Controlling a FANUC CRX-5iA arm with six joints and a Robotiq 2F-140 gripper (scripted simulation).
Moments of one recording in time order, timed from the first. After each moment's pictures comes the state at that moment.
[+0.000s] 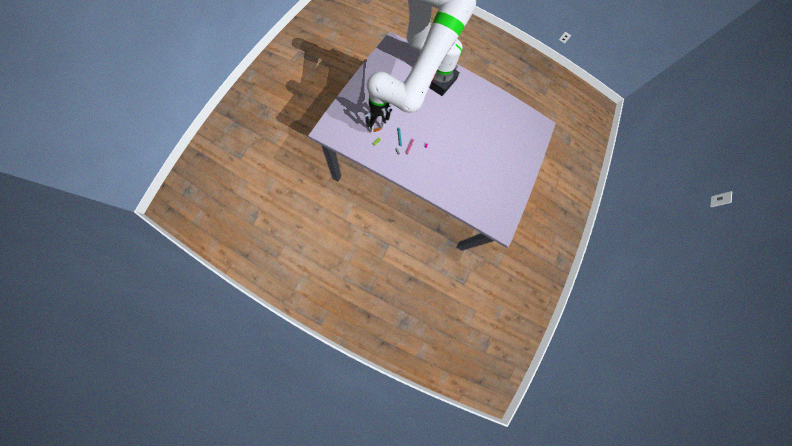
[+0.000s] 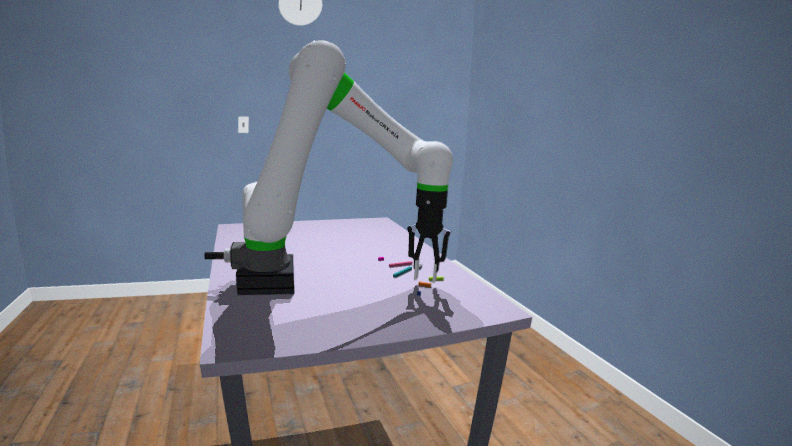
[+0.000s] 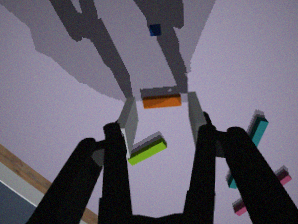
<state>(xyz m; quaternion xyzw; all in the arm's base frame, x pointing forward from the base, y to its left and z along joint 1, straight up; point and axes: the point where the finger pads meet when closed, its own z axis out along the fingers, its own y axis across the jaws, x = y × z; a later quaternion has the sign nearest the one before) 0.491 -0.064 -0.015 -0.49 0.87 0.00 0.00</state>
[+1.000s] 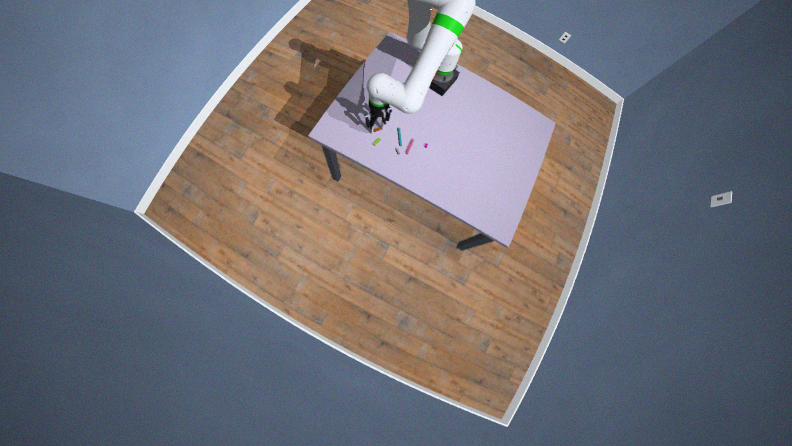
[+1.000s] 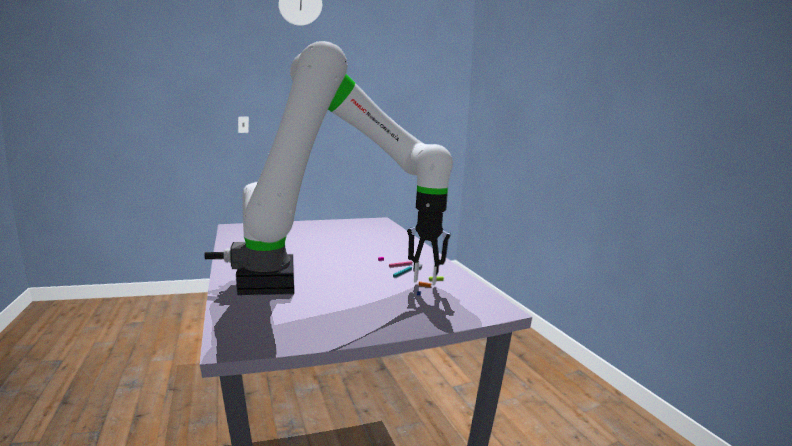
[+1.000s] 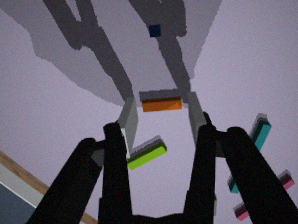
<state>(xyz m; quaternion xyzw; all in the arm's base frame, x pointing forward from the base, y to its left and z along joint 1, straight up) 0.491 -0.064 -0.024 -0.49 0.87 0.00 0.00</state>
